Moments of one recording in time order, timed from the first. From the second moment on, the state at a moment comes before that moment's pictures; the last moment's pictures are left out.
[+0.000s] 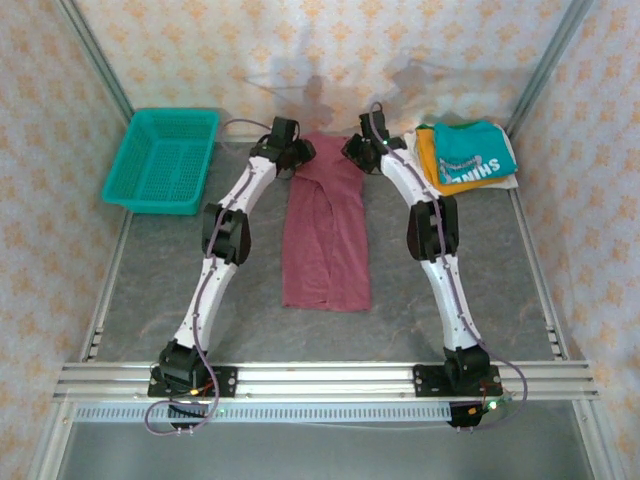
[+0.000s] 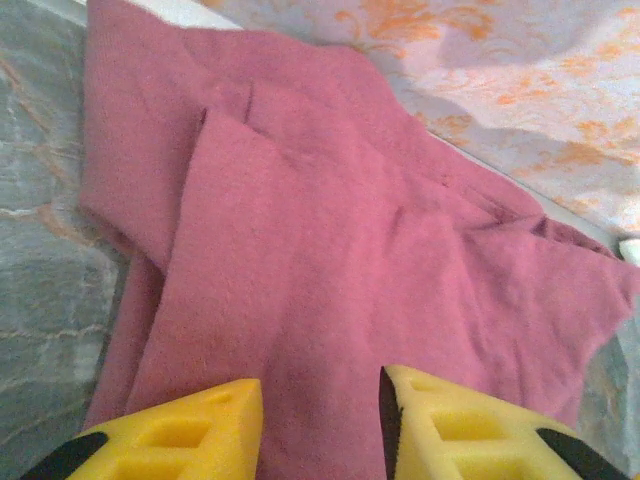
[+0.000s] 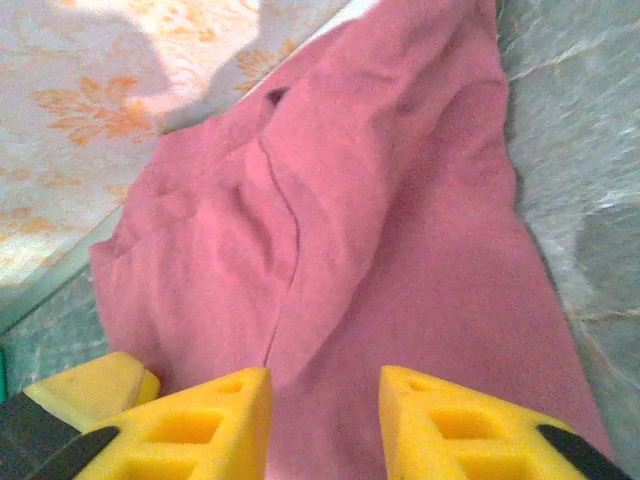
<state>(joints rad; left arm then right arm) -0.23 2.82 2.71 -0.61 0.16 -0.72 0.30 2.62 2.48 -0.64 -0.15 0.84</state>
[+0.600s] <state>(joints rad) -0.33 1.37 0.94 -0.30 0.10 -0.60 0.46 1.36 0.67 -0.12 -0.21 0.76</state>
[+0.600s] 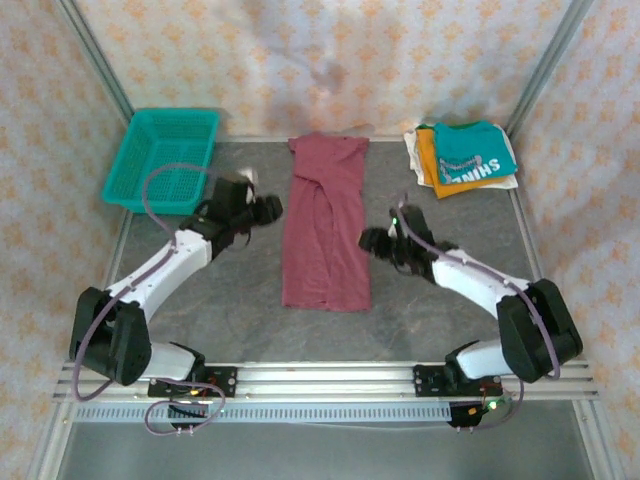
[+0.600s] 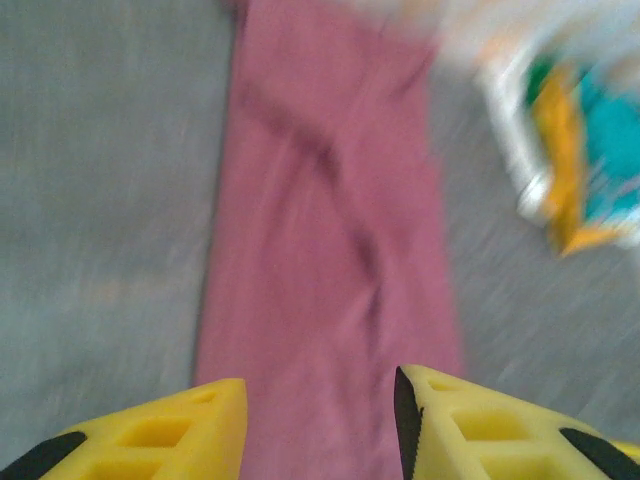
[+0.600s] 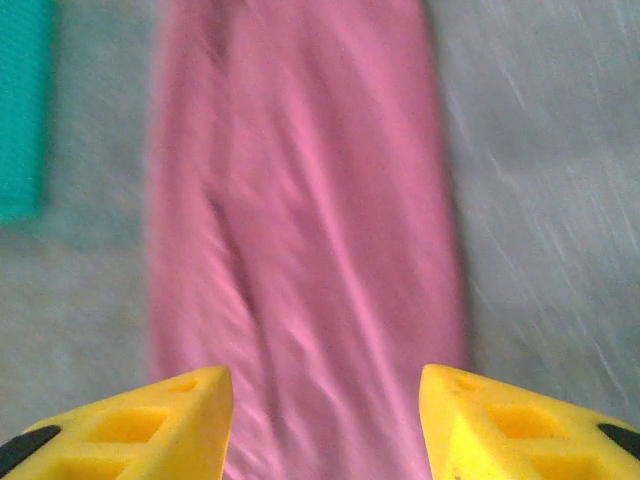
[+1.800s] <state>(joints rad) -0.61 1.38 0.68 -0.48 0.17 -0.73 0.50 1.35 0.45 0.02 -0.21 0.83</state>
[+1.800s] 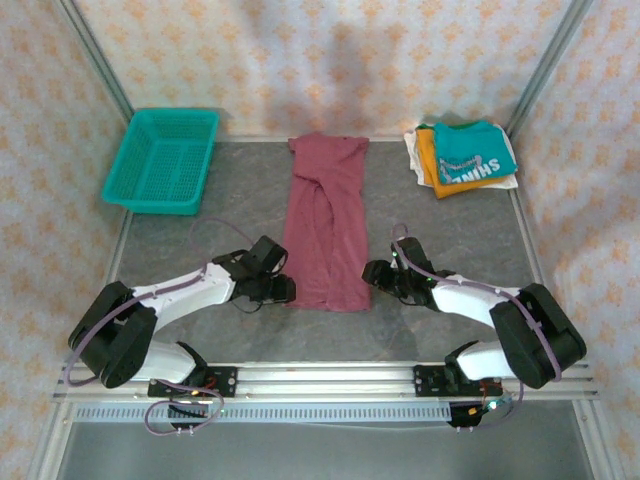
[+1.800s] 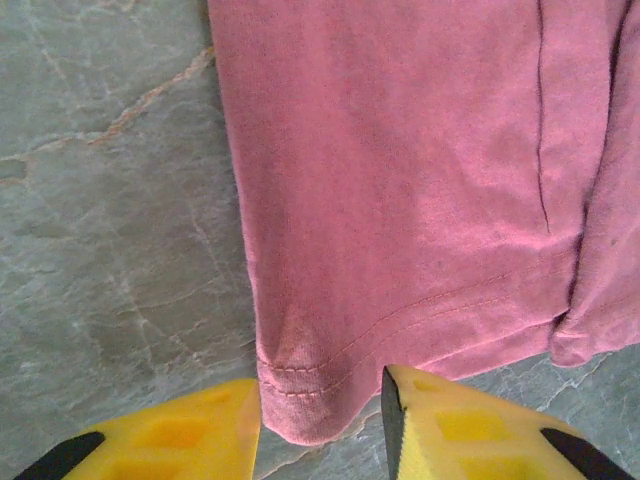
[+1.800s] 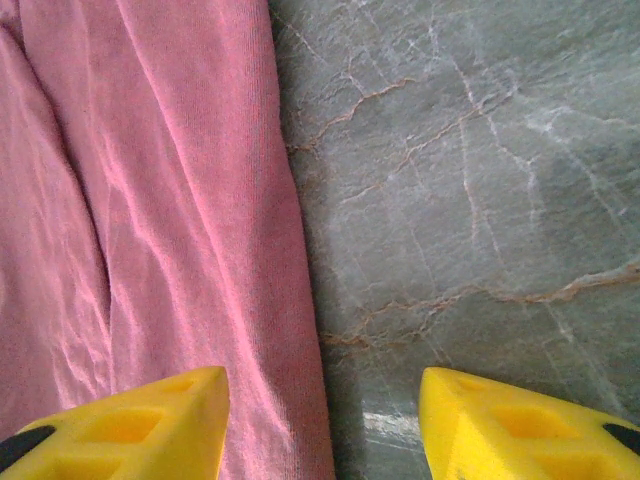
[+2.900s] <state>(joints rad) -0.62 1.39 0.60 -0.37 0.16 -0.73 0.68 1.27 0.41 -0.01 -0.30 0.98</state>
